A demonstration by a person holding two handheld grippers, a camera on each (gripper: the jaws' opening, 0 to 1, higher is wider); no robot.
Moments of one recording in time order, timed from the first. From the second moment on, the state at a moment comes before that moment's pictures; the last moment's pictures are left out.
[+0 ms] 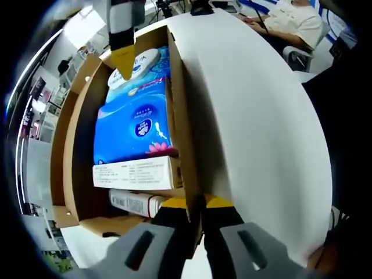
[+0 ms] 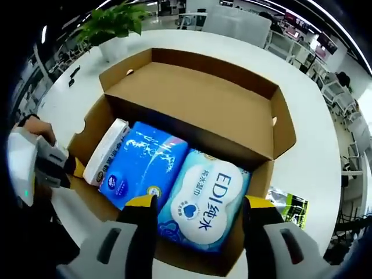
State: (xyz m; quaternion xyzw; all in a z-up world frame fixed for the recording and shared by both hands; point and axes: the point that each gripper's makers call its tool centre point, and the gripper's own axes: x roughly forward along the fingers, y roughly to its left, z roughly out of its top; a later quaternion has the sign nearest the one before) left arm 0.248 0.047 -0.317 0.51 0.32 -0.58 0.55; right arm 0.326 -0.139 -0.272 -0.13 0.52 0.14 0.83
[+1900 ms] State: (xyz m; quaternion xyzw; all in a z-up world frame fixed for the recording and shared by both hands) left arm 0.246 0.045 -0.315 0.51 0.31 -0.58 0.55; right arm 0.340 -0.145 -0.325 -0.10 0.61 0.06 0.78
